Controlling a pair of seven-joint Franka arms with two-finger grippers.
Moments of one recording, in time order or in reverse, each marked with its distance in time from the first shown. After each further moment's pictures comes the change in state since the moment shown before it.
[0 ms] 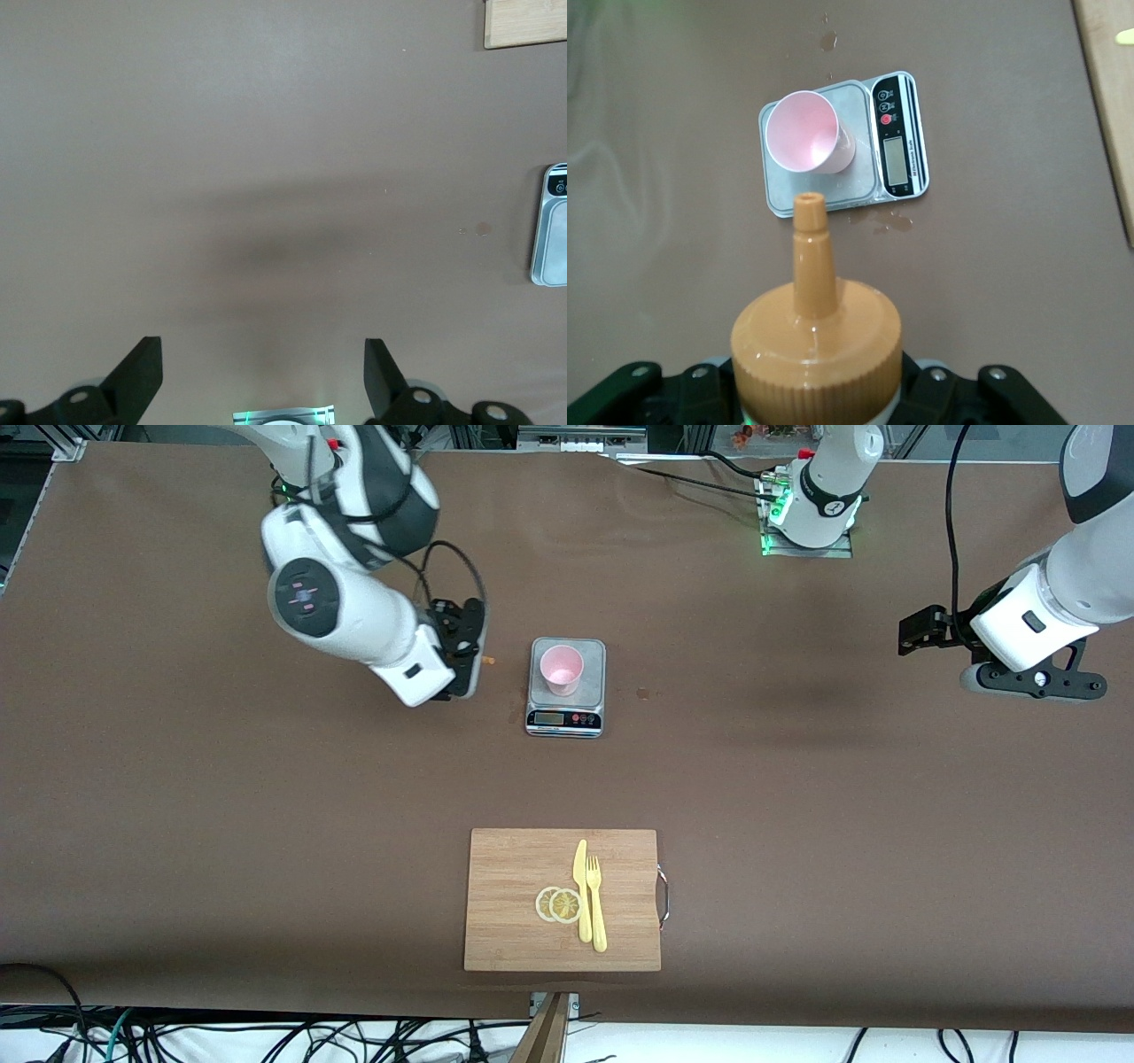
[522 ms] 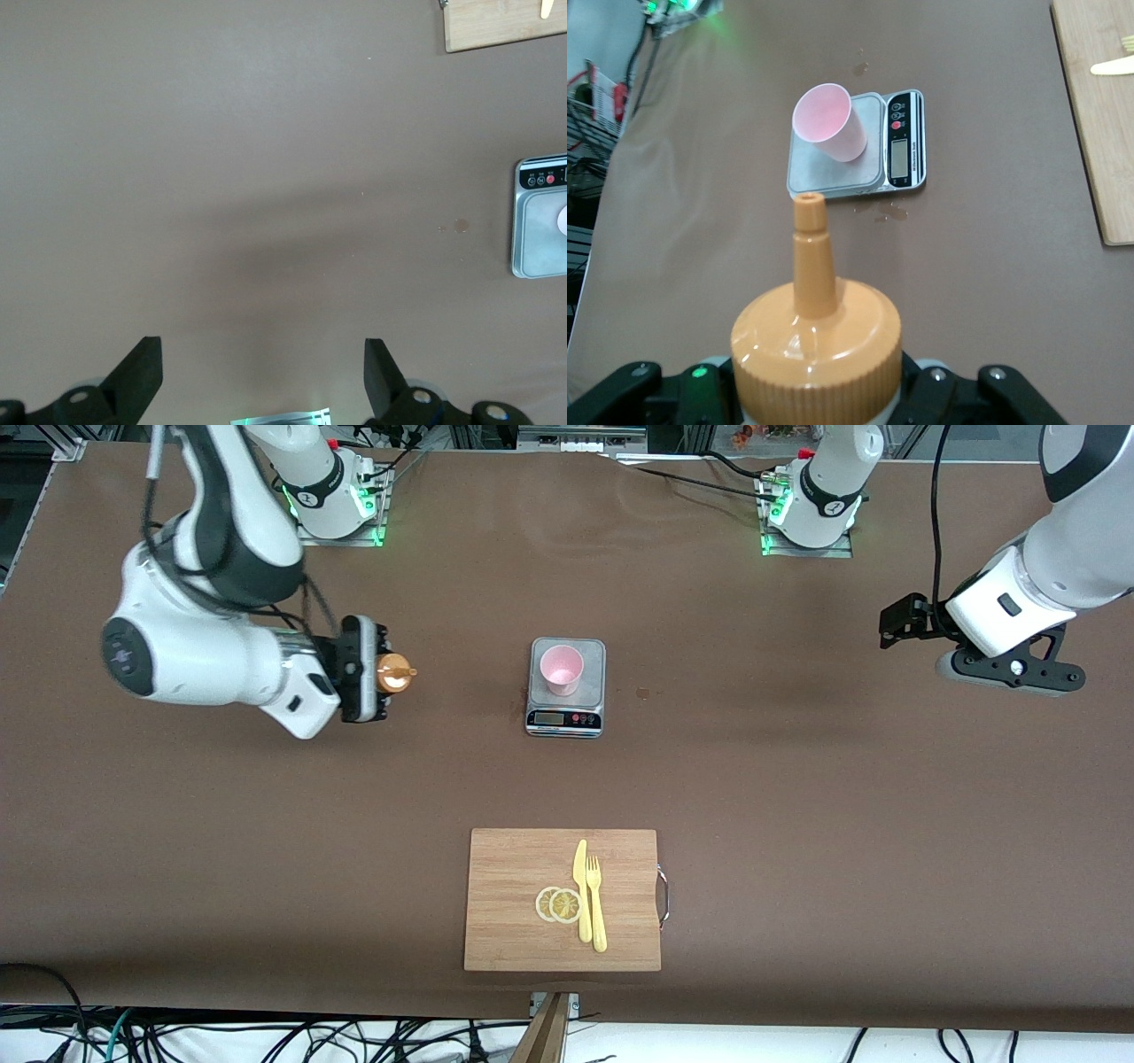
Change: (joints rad) left arm -0.001 0.000 -0.060 0.035 -0.001 -0.014 -0.003; right arm -0.308 -0.008 0.064 -0.023 0.161 -0.111 -0.387
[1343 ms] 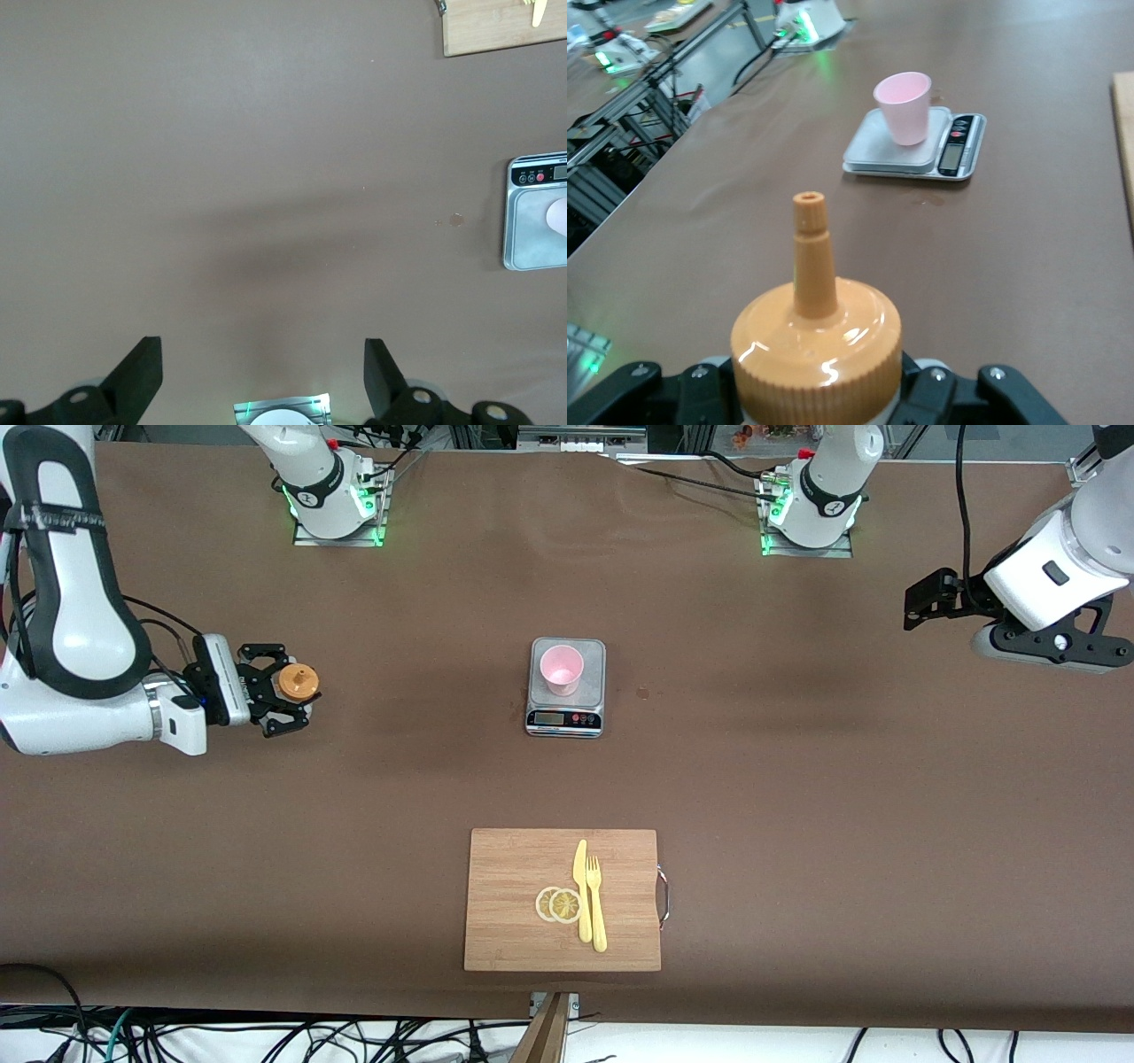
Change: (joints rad) left arm 0.010 0.004 0.012 0.090 0.001 -0.086 0.001; right arm -0.328 0.120 0.005 -0.098 0.122 -0.141 -0.715
